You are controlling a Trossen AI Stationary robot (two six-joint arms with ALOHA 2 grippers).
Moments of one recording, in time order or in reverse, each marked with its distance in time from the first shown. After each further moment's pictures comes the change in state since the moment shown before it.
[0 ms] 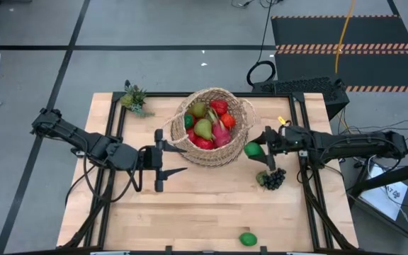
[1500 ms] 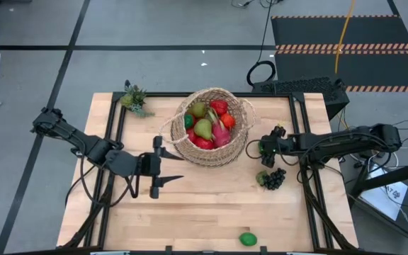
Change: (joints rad) left arm -0.059 0.000 0.000 -0.080 0.009 -0.036; right arm -0.001 0.311 -0.002 -0.415 0.463 -0.080
